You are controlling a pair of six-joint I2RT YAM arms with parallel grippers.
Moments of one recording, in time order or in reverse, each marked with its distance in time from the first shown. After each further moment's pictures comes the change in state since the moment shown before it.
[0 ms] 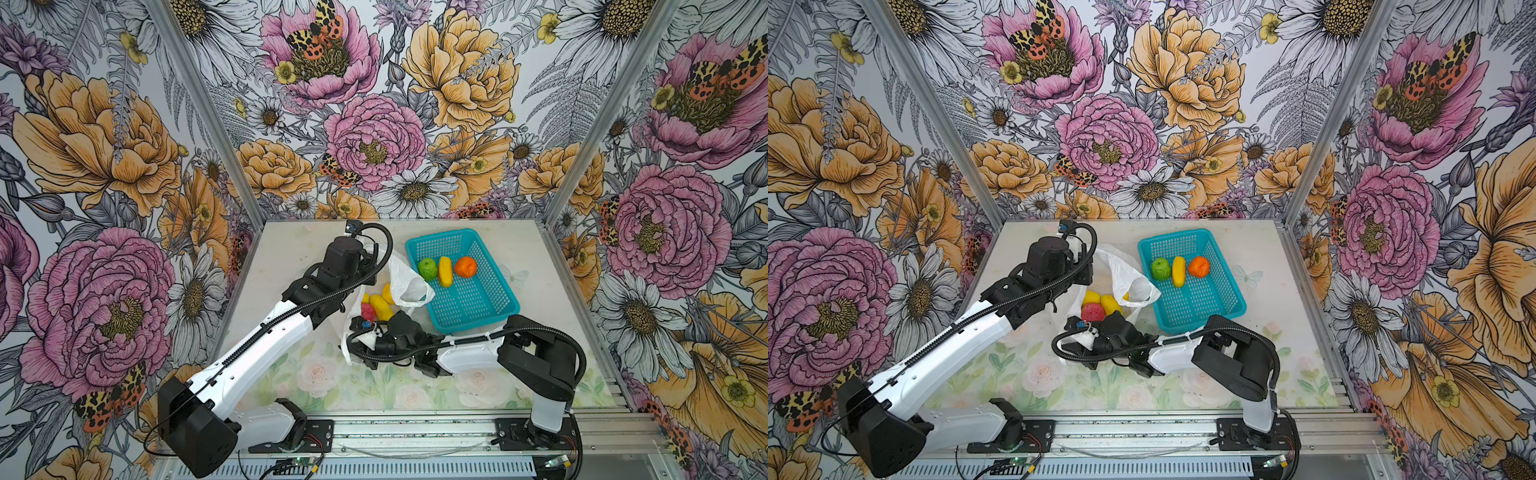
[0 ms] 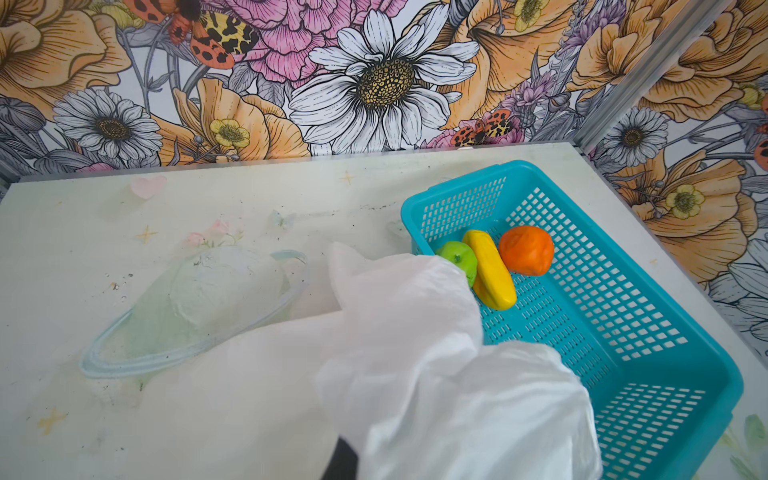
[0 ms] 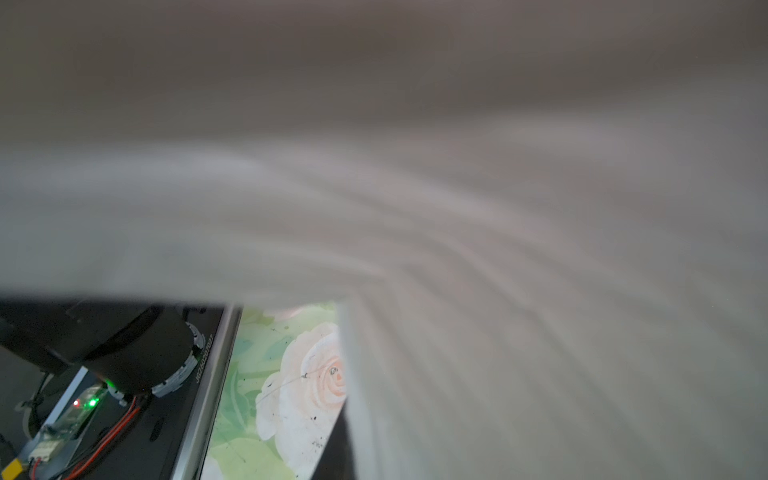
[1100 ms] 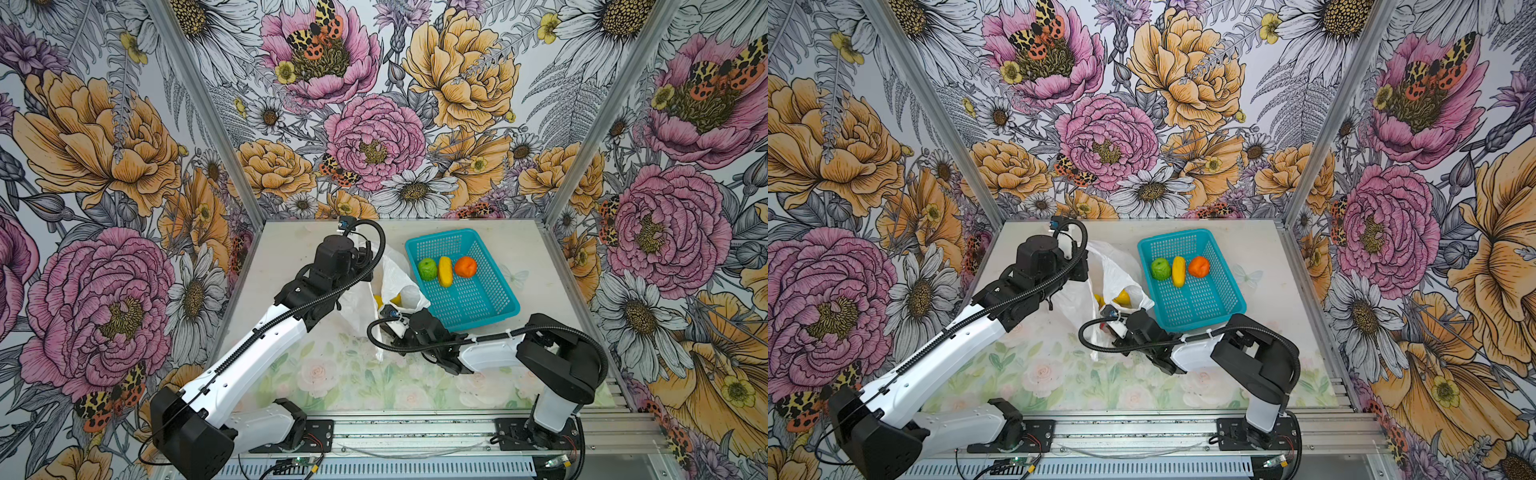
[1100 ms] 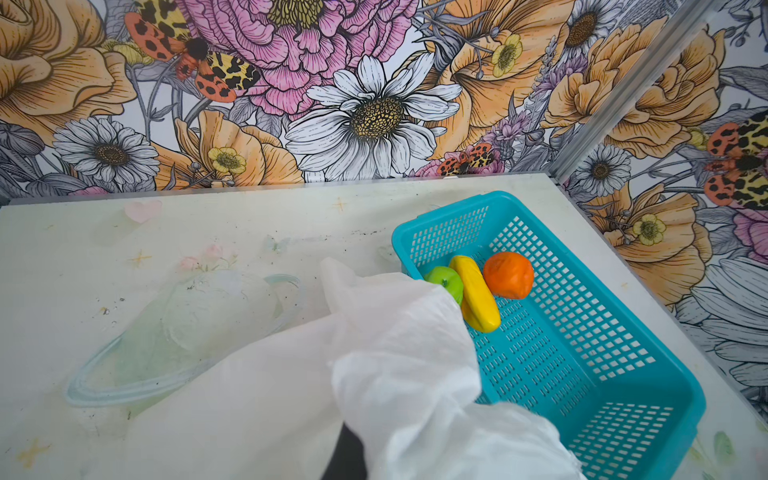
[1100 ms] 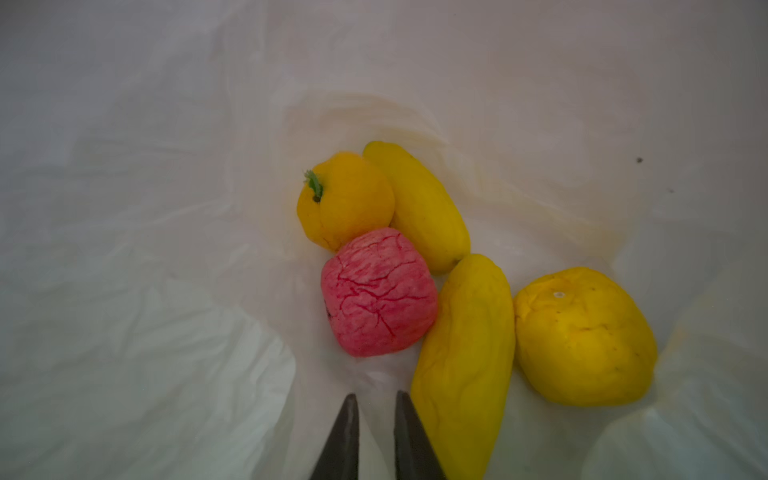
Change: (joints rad) left arm 0.027 -0.039 -0.018 0.063 0.046 0.009; right arm -0.124 -0.080 -0.160 -0.116 0.337 -0.044
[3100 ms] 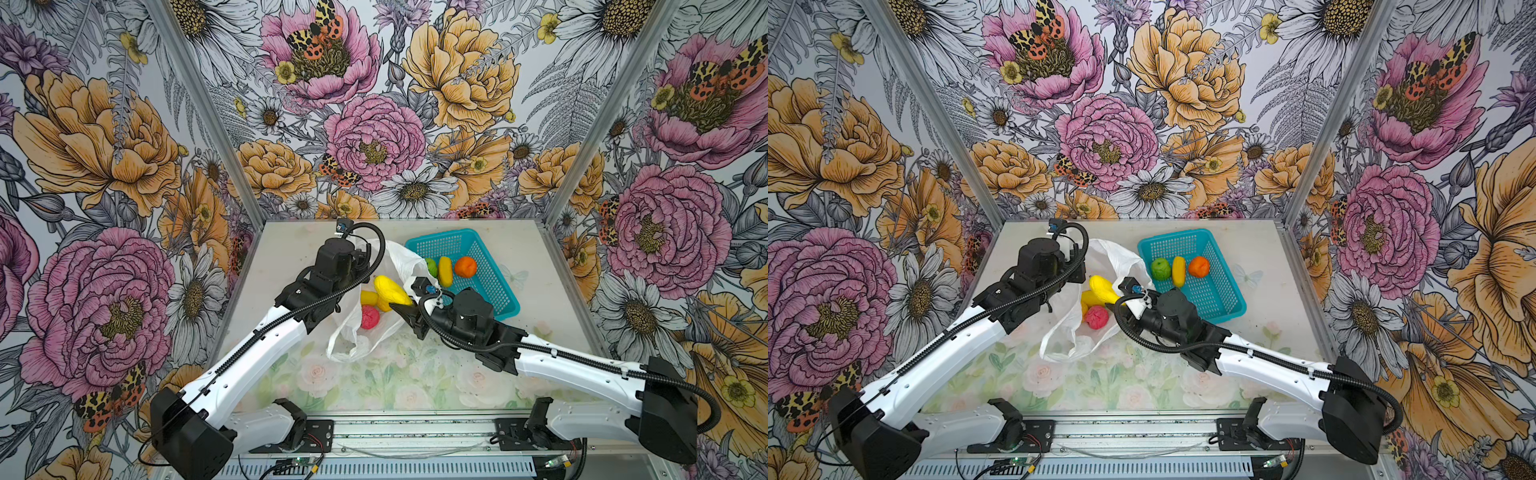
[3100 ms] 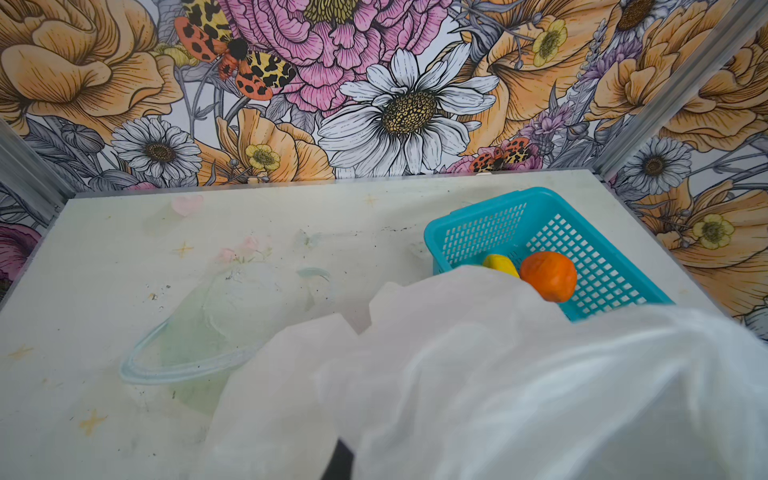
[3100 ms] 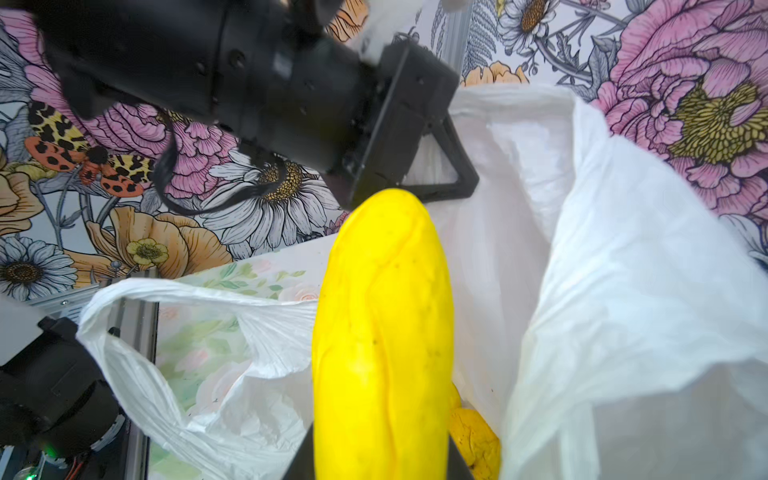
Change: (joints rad) left arm -0.005 0.008 -0.016 -0.021 -0.098 0.018; right arm -0.028 -0.599 0.006 -0.264 -0.137 0.032
